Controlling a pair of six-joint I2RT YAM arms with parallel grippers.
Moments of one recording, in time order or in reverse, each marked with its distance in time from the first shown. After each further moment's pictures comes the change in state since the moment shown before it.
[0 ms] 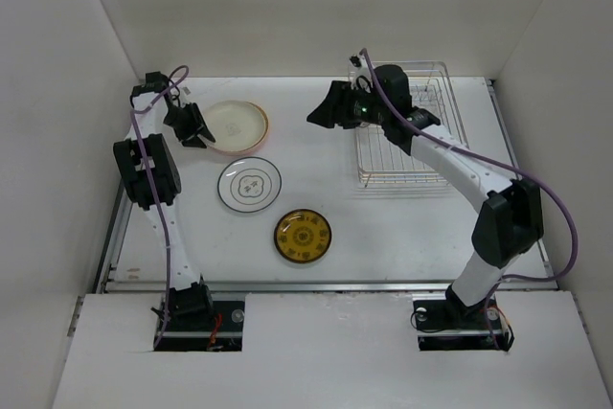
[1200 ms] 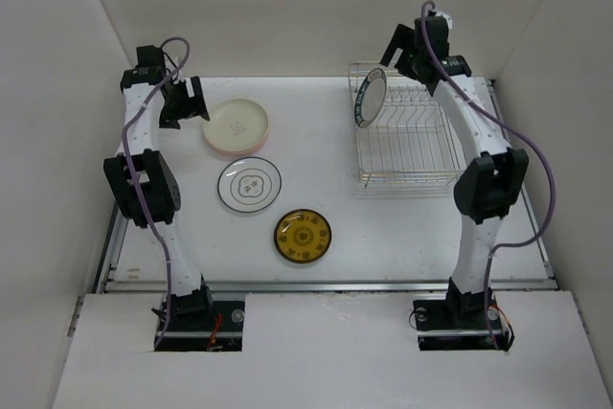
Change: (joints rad) left arm -0.059 -0.245 -0.050 0.033 -0.267 0.106; right arm -0.288 0.300 0.608 -0.449 0.624 -0.023
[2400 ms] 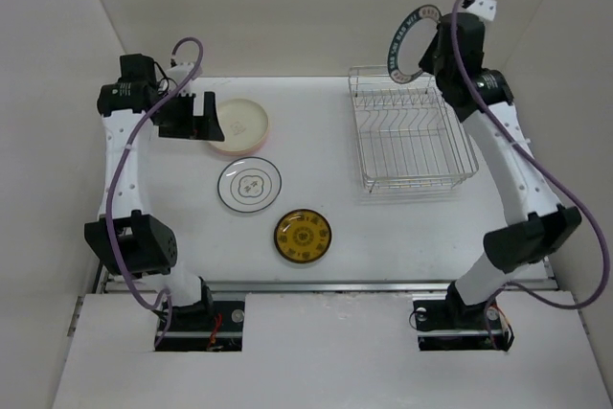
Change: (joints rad) left arm -0.026 -0.493 -0.242 -0.208 0.294 0.317; right arm 0.074 -0.320 -0.185 -0.034 0.304 -0.085
